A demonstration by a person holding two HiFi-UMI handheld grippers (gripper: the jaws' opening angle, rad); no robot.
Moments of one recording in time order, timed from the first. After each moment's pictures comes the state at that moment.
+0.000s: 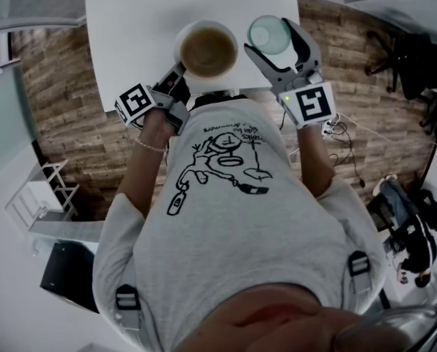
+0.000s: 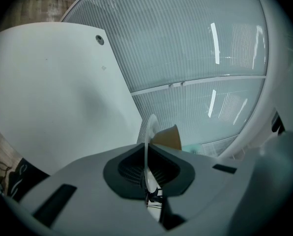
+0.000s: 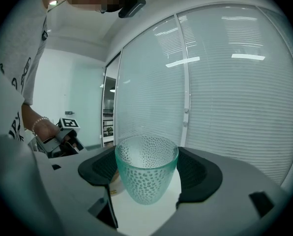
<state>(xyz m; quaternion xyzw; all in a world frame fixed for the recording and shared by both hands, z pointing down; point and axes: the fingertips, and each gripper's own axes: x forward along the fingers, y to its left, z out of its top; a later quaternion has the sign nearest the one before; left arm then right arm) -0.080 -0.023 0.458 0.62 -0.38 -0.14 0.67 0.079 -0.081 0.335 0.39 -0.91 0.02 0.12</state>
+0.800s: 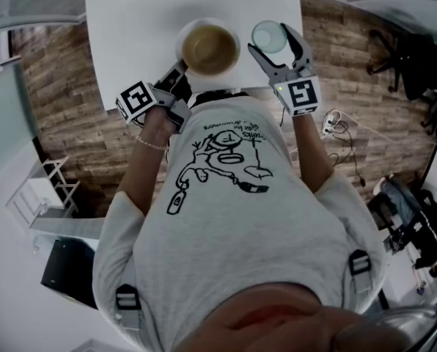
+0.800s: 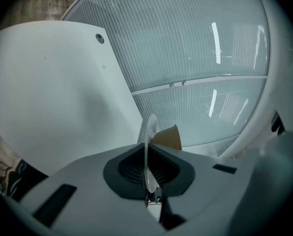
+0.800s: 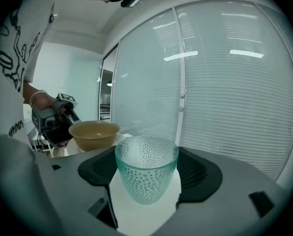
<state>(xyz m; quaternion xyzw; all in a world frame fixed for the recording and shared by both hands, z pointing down) -0.078 -0.024 0.458 0.62 -0.38 -0.14 0.67 0.098 -0.080 0.418 0.41 -0.90 0.02 0.16</state>
